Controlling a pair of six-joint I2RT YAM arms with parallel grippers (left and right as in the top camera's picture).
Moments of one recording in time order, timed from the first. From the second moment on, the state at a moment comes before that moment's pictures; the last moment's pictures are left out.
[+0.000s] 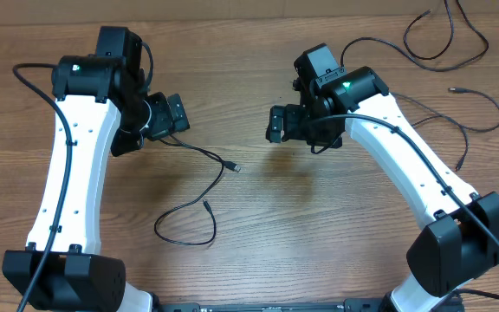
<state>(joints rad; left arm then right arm) -0.08 1.70 1.75 -1.47 0.12 -0.43 0.44 1.81 1.63 -1.12 -0.24 0.46</state>
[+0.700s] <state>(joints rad) -0.08 1.29 1.75 -1.59 0.11 -0.44 0.44 1.81 1.63 -1.11 -0.28 0.46</state>
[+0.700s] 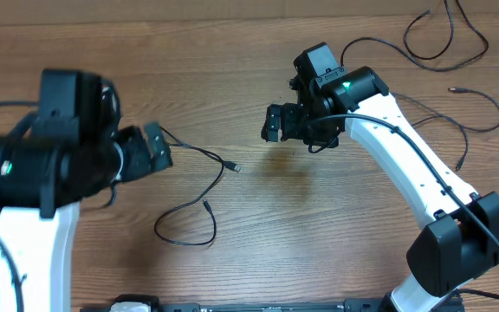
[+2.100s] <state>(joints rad) -0.04 1.23 1.36 -1.42 -0.01 -0.59 0.62 1.81 1.63 -1.10 -0.24 0.46</state>
